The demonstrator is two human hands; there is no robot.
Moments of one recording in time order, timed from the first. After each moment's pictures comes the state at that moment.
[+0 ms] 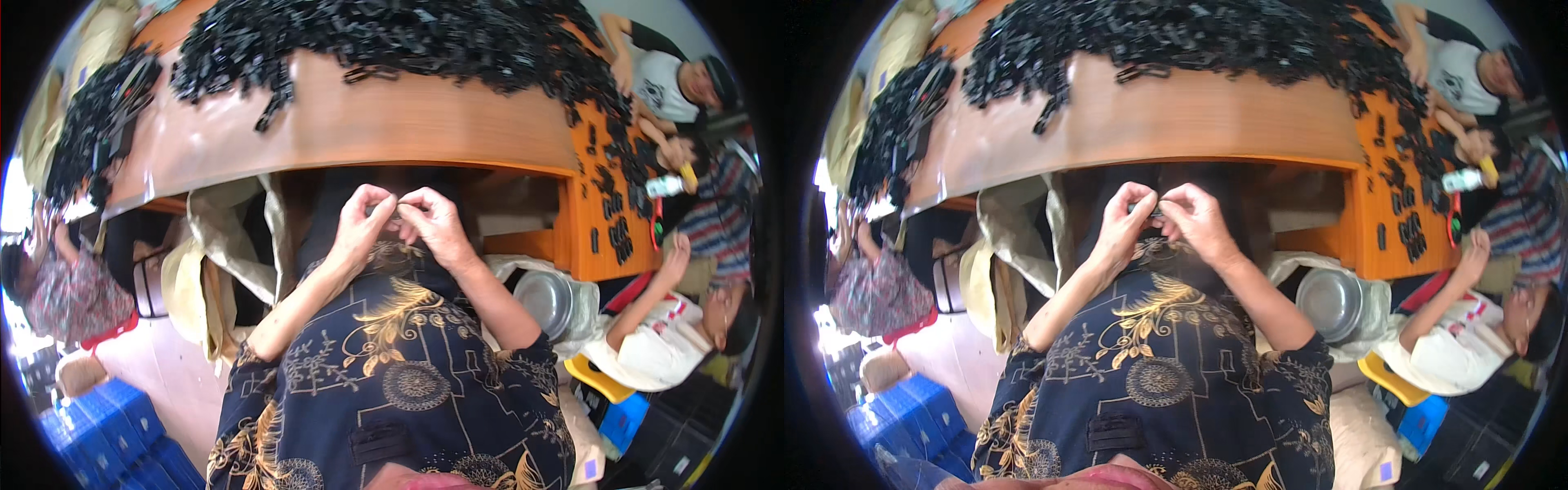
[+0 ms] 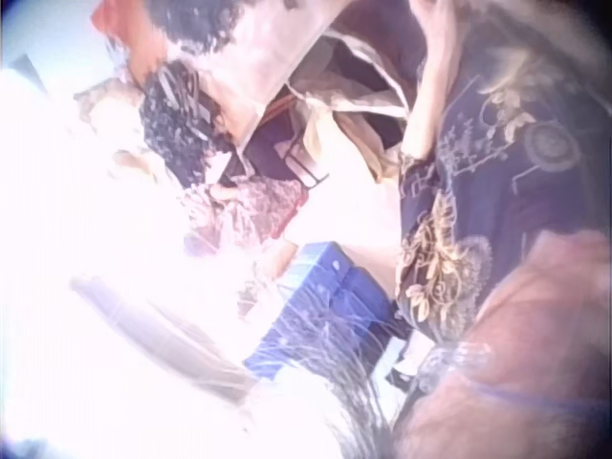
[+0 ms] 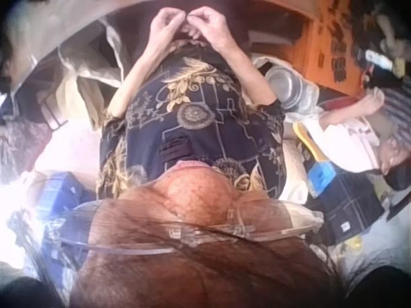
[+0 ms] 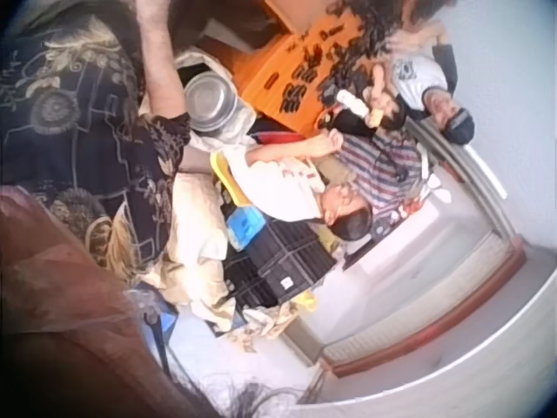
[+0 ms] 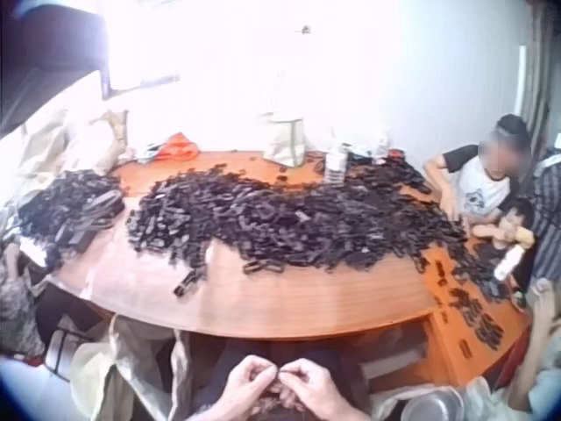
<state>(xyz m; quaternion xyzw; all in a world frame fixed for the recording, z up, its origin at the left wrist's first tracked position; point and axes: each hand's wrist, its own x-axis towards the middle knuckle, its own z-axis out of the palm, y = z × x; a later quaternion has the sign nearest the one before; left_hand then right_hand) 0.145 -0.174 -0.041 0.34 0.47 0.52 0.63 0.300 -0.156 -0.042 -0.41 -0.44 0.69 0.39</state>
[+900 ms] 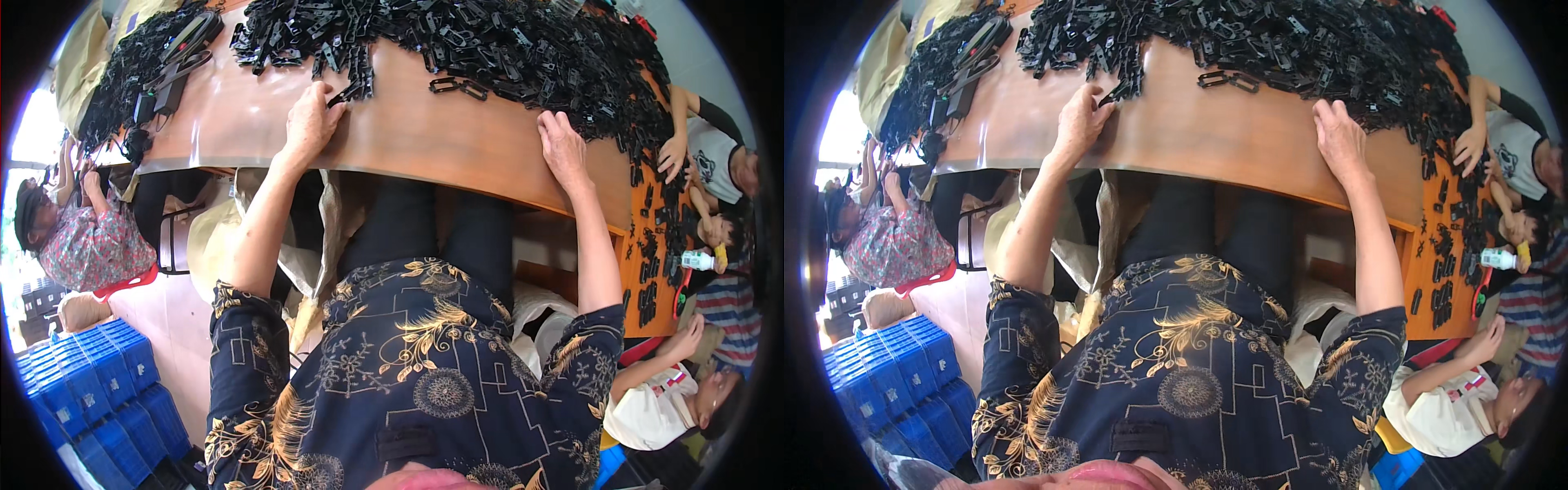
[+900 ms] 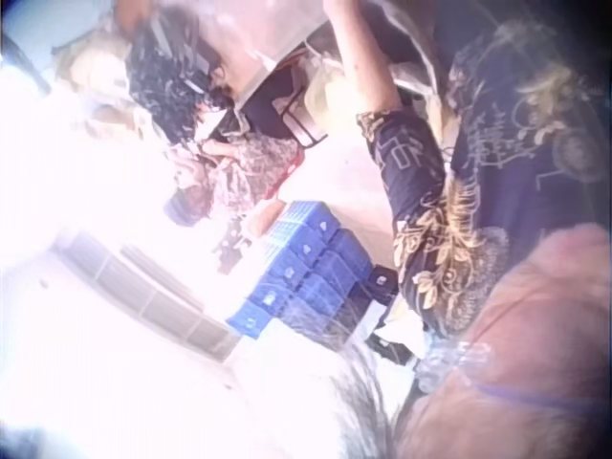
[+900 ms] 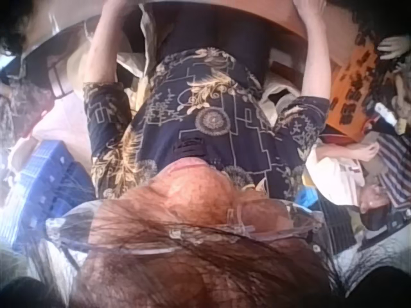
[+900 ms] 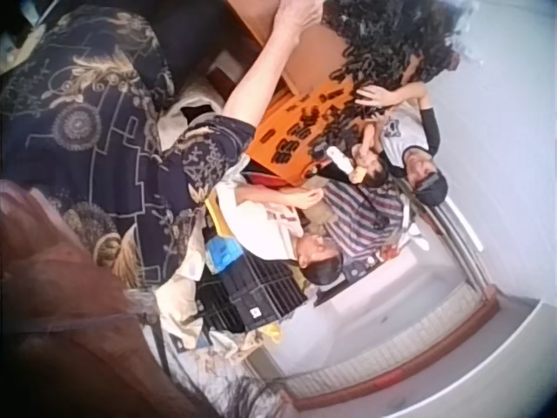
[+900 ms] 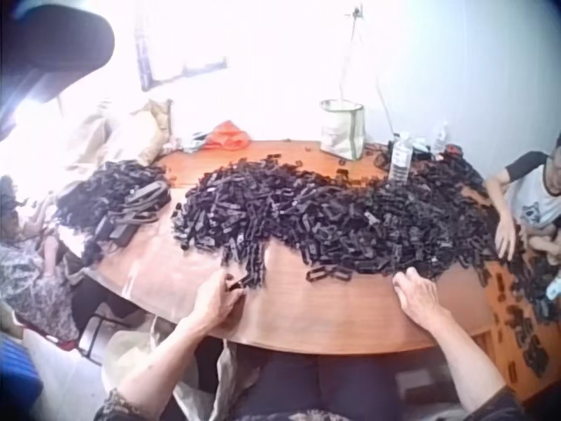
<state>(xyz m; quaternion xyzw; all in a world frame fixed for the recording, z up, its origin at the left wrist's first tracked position) -0.047 -0.023 -0.036 0.64 0.72 0.26 0.05 0.383 0.054 -0.029 -0.50 -0.84 -0.02 0.20</state>
